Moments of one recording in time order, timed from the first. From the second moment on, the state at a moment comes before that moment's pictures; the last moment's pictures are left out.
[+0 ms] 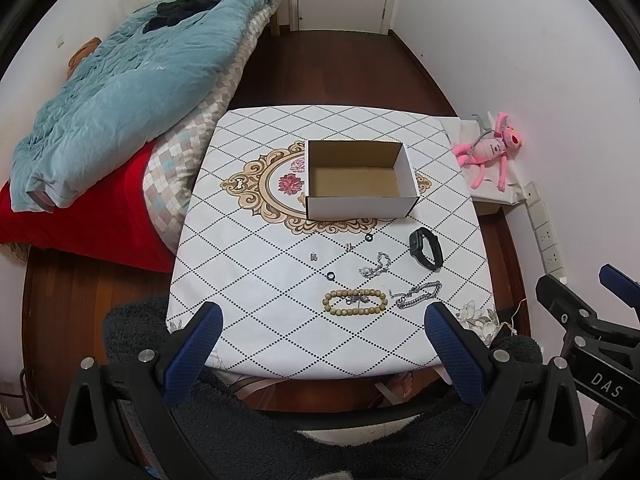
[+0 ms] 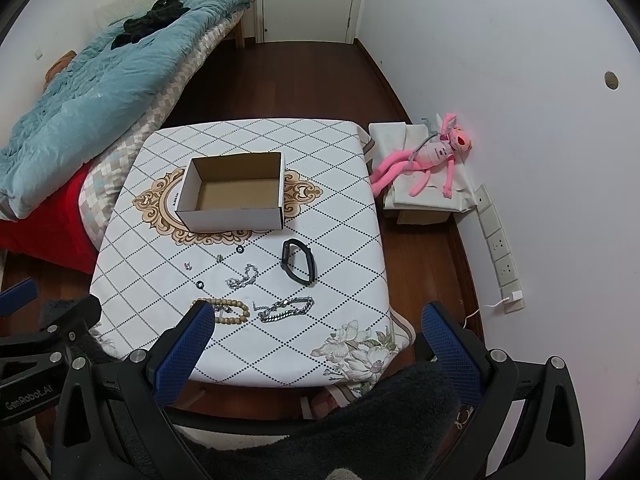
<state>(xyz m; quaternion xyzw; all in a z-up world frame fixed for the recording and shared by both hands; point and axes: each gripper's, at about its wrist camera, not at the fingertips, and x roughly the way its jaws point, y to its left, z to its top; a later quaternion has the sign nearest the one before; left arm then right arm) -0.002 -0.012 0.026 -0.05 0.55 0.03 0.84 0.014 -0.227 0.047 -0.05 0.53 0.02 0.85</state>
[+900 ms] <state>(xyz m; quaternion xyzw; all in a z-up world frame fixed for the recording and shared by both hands) 0.066 -0.002 -0.168 -0.01 0.64 0.03 0.77 0.087 -0.266 -0.184 0.03 0.64 -0.03 0.77</state>
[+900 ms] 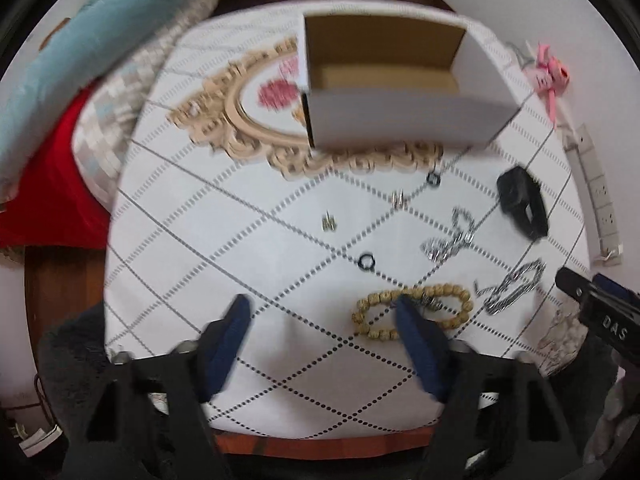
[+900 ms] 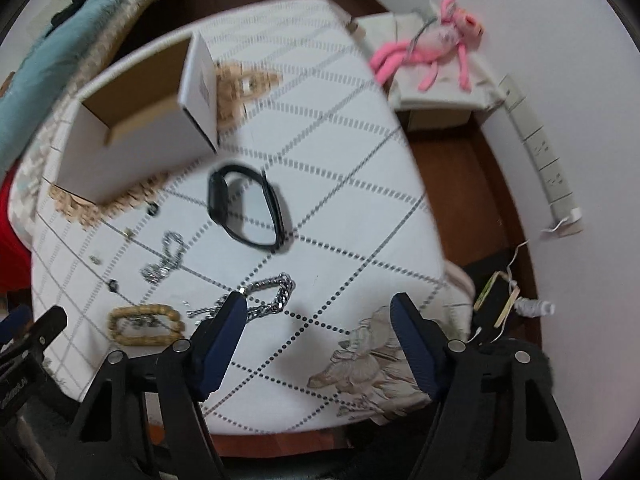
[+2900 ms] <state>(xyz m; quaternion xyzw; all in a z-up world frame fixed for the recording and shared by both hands) 0.168 0.000 -0.021 -0.09 0.51 -0.08 0.85 0.187 -0.210 -0.039 0.11 0.50 0.18 0.84</state>
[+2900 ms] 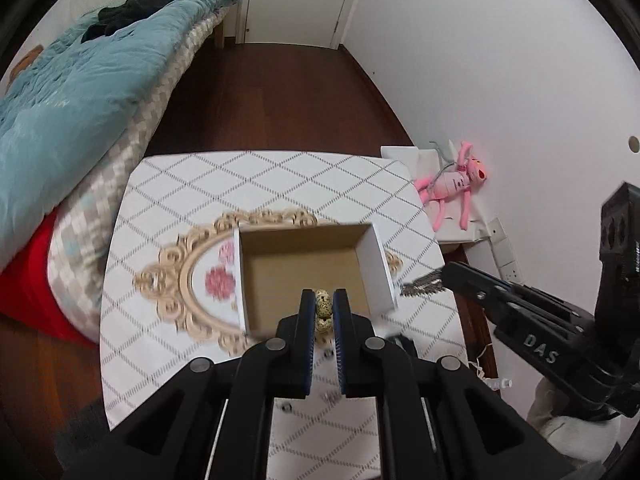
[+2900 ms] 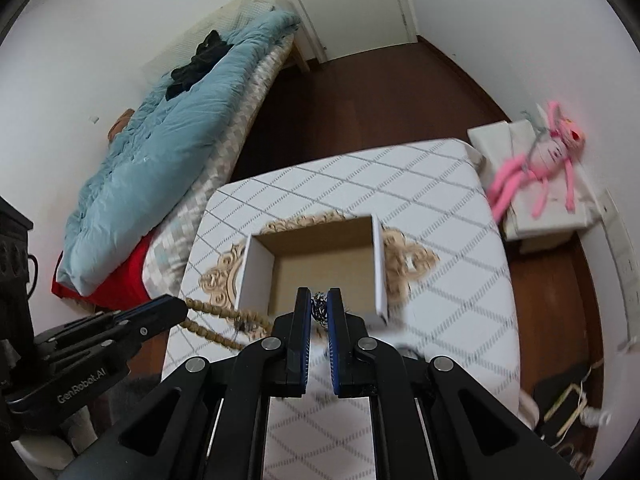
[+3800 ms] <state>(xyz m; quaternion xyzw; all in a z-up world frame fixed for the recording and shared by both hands) 0.225 0.031 -0.093 -0.04 0.56 0.04 0.83 0.264 -0.174 -0.123 -0.02 0.60 0.11 0.79</state>
